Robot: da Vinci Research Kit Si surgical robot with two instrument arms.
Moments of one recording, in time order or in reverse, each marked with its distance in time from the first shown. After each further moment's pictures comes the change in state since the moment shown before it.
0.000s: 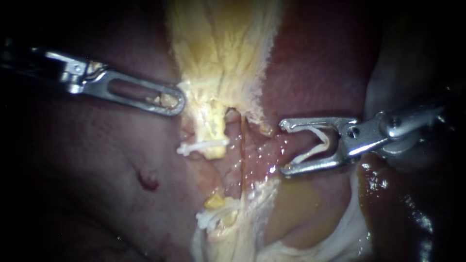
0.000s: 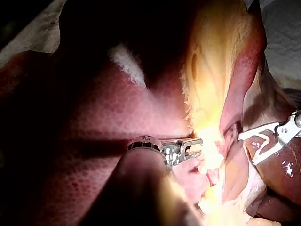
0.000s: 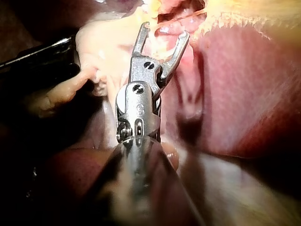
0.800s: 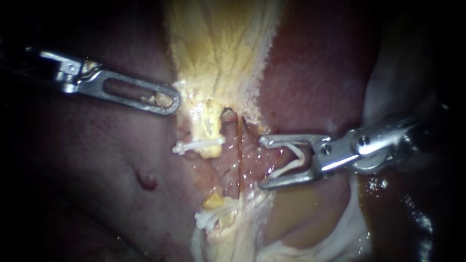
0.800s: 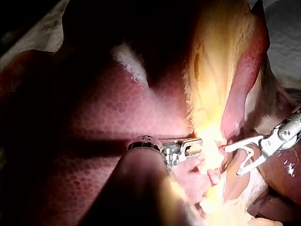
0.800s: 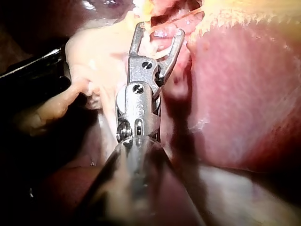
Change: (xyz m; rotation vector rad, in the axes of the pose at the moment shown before) right arm -0.005 -0.001 0.007 0.052 -0.005 0.048; left arm 0.000 0.000 0.000 0.001 -0.002 0.001
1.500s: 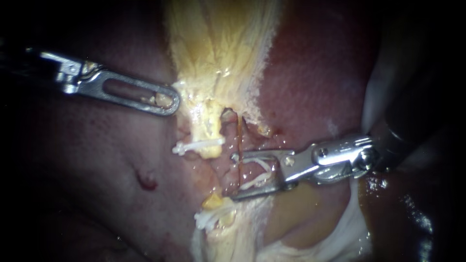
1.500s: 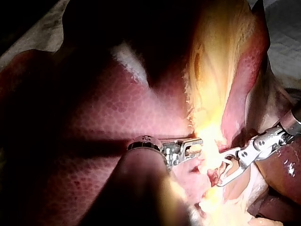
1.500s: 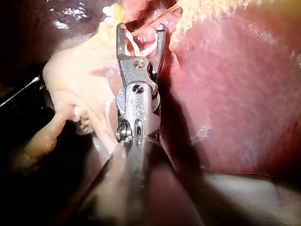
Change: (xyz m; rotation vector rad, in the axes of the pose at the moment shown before) right arm -0.003 0.001 0.006 0.054 0.076 0.136; left arm 0.000 0.000 0.000 -0.002 0.000 0.000
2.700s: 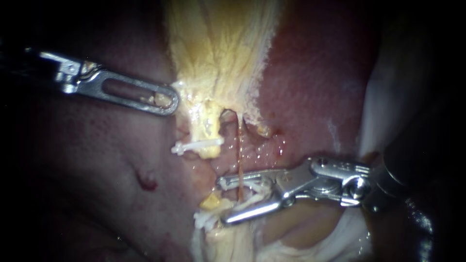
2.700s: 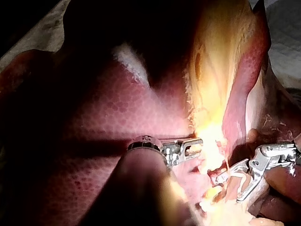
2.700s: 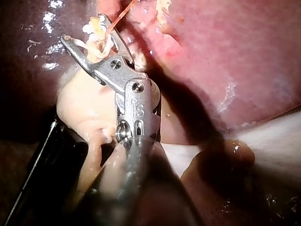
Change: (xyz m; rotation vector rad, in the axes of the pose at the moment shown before) right arm 0.003 -0.003 0.000 0.210 0.192 0.191; left arm 0.000 0.000 0.000 0.001 0.001 0.001
